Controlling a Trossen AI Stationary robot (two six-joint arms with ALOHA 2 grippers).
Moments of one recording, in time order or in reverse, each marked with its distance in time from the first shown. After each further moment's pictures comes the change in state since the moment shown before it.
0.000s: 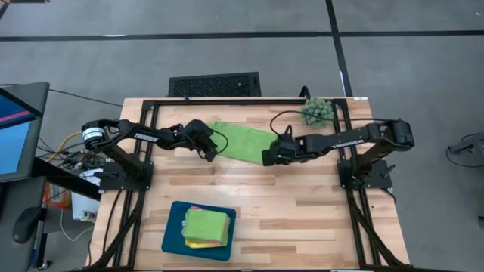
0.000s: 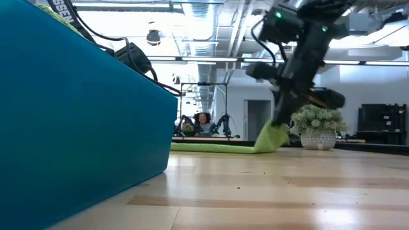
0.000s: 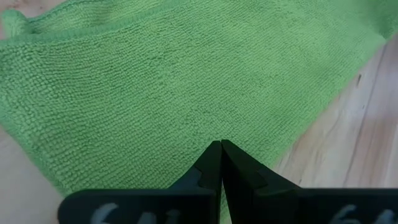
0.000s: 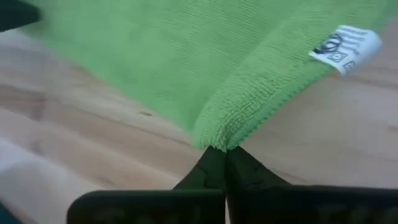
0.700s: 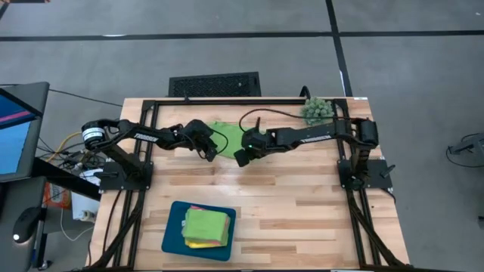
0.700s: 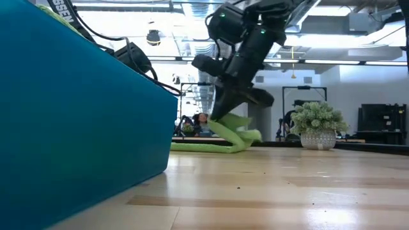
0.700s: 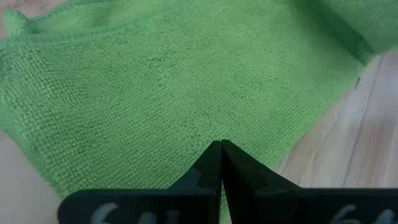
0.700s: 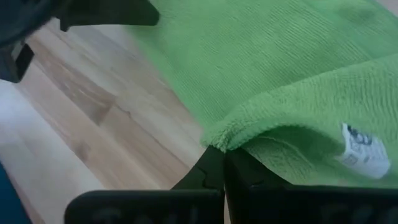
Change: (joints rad) left arm 0.000 -0.001 0.000 0.003 0.000 -0.010; right arm -0.058 0.343 0.397 0.062 -0.072 -0.453
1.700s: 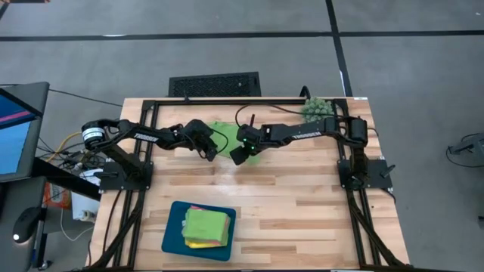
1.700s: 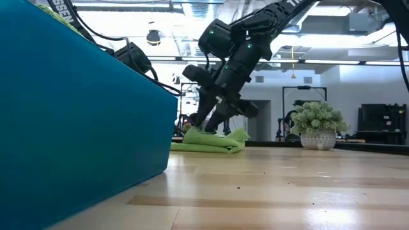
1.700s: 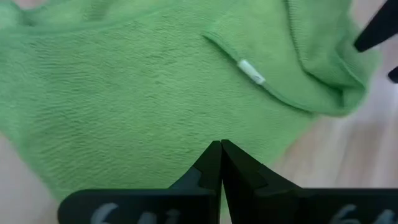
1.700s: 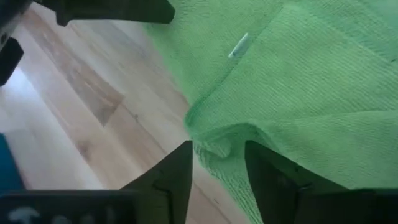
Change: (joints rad) left arm 0.000 0.000 0.000 0.000 0.009 -0.026; right arm -0.067 0.100 0.056 0.069 -0.143 -0.120
